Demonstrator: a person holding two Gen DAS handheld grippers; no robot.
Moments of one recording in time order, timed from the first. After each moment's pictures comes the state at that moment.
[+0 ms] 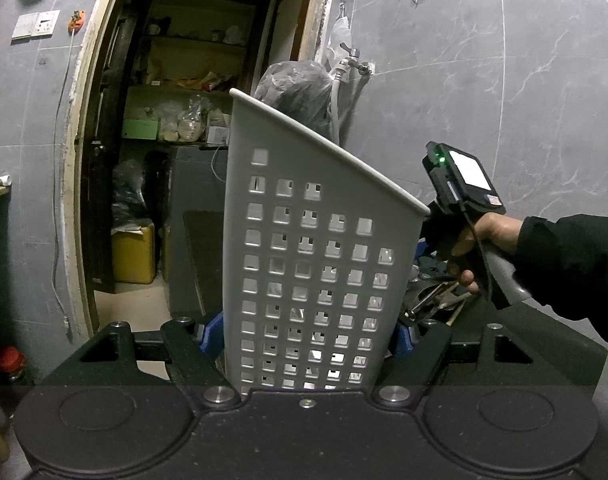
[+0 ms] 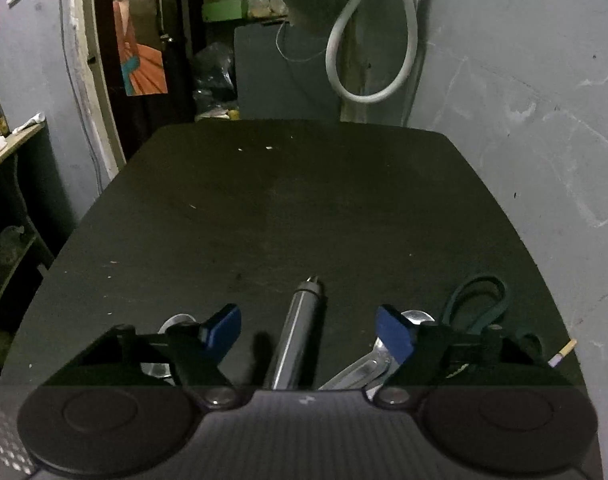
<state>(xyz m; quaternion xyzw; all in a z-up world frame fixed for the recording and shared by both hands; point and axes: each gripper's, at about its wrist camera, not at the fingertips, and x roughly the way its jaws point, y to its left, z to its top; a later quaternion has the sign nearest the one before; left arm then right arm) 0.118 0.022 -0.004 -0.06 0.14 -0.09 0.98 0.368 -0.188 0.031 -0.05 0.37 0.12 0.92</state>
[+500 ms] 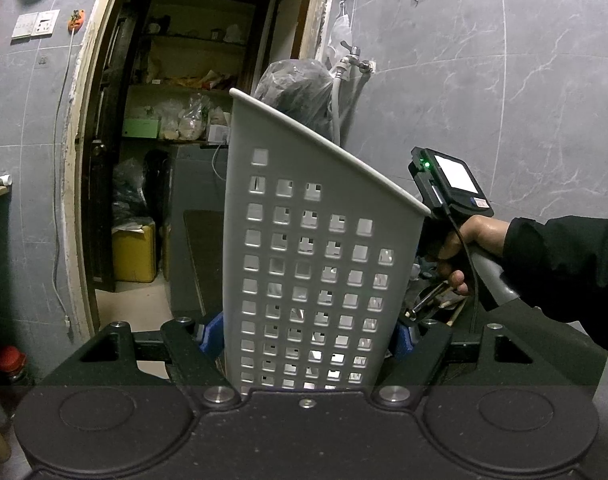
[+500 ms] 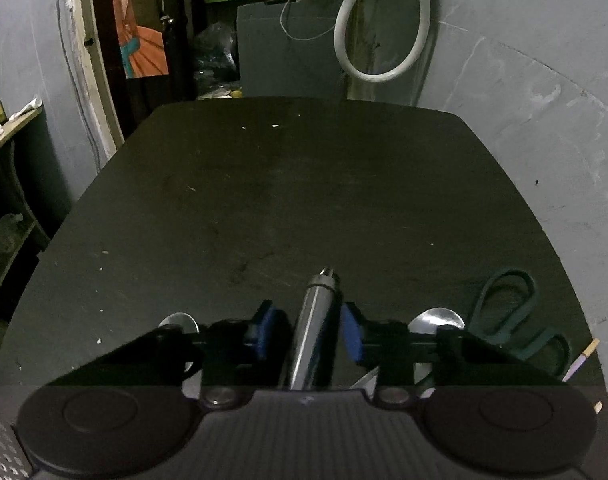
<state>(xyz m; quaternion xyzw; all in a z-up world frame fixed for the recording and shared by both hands) 0.118 0.023 -0.004 -0.06 0.14 -0.09 0.98 0.389 -0.178 0.017 -0.05 0.39 0.13 0.91</state>
